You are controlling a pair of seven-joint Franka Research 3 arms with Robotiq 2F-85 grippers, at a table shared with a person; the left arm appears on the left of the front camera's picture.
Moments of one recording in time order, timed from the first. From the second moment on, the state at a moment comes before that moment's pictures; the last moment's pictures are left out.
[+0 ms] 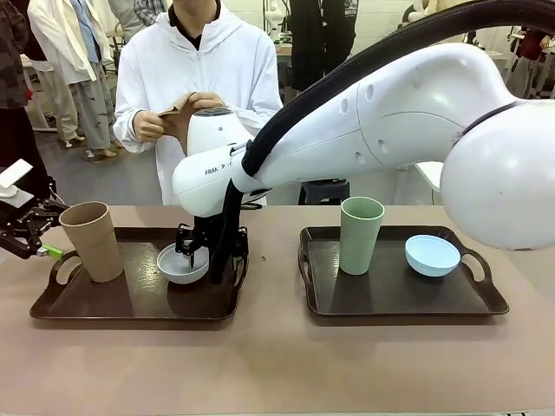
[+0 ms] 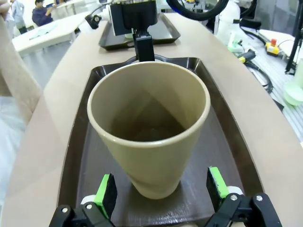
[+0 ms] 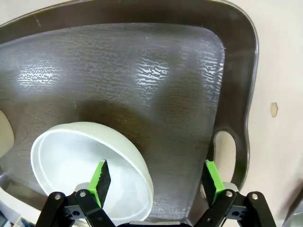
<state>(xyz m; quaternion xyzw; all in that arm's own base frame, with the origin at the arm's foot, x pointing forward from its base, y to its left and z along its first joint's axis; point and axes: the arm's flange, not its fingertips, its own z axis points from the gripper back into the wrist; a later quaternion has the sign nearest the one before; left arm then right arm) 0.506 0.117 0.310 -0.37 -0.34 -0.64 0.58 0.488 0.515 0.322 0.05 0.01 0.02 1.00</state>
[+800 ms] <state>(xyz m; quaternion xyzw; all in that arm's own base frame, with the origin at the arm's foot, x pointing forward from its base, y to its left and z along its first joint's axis) 0.504 0.094 0.303 -0.38 -0.34 -0.65 0.57 0.487 0.531 0.332 0.06 0.00 0.03 1.00</state>
